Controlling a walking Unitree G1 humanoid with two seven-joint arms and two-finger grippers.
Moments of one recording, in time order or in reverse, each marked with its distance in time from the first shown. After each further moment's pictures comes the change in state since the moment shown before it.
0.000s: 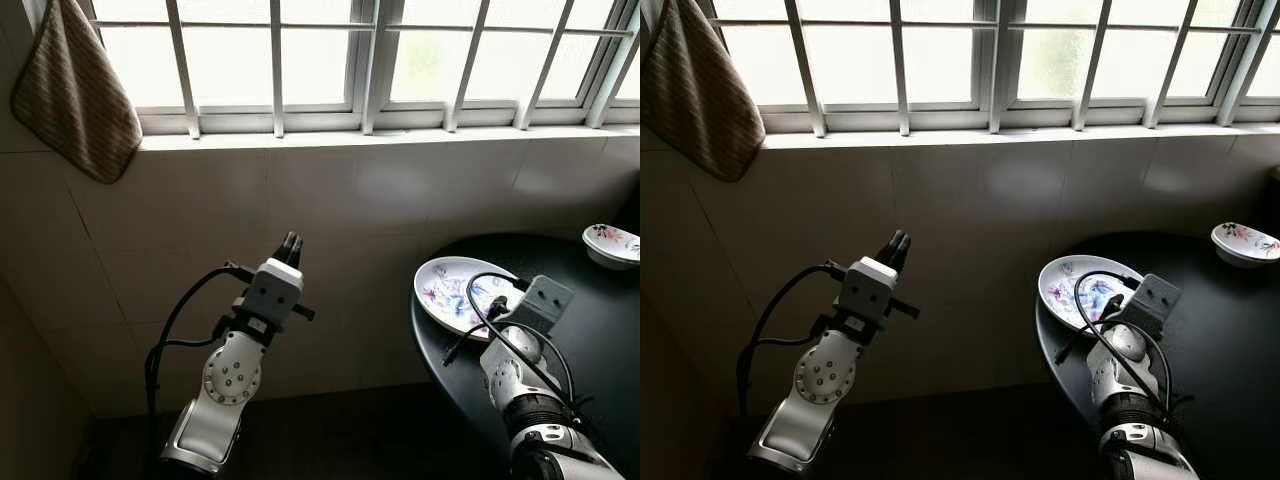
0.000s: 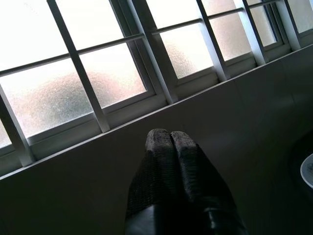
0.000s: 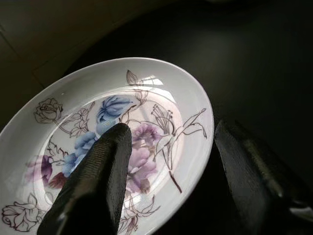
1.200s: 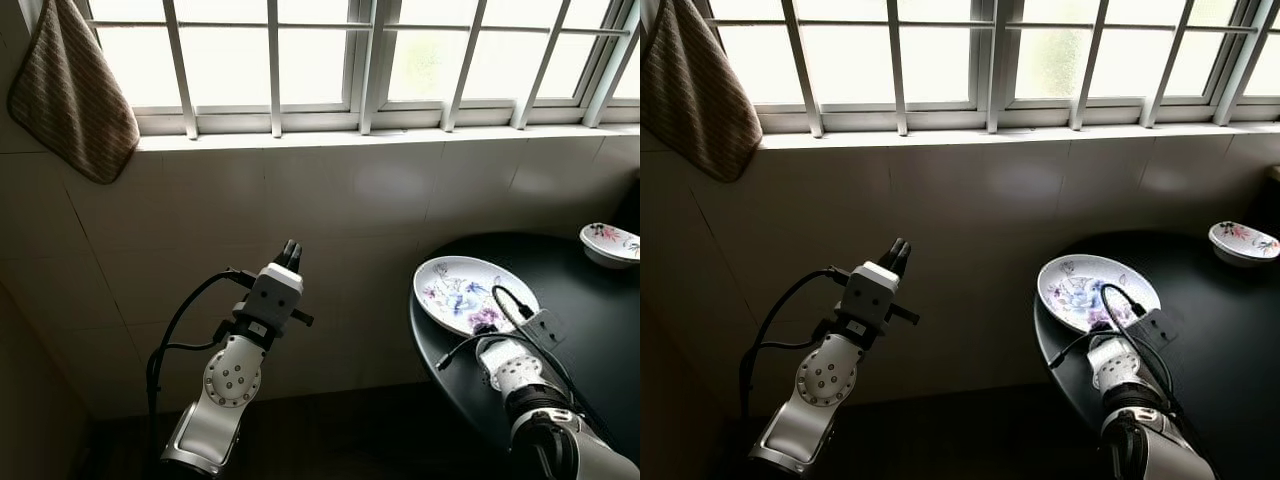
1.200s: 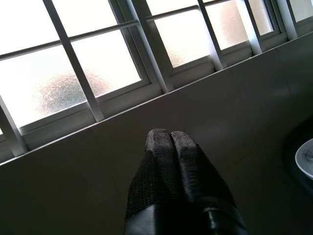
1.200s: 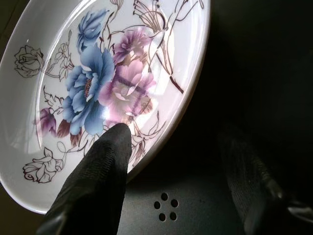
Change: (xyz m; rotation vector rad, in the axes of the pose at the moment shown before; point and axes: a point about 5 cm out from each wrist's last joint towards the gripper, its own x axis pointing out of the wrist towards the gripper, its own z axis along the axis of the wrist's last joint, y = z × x) left arm -0.002 -0.002 -0.009 0.000 0.040 -0.013; right arm 0.003 -0.001 -0.025 0.391 0.368 -0.034
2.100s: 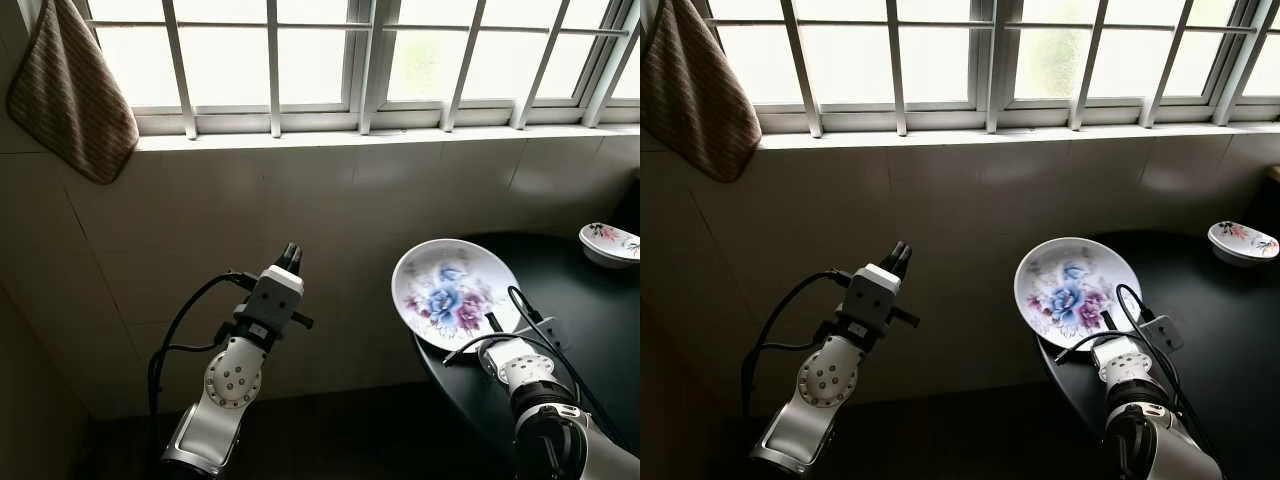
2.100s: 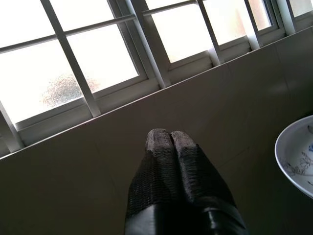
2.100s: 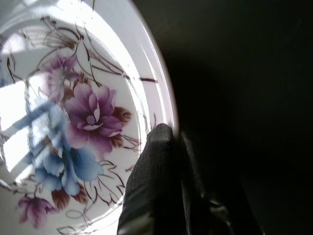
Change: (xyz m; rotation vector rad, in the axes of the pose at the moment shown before) left arm -0.001 -0.002 -0.004 -0.001 0.016 -0.007; right arm 0.001 -0.001 0.003 0.140 0.049 -0.018
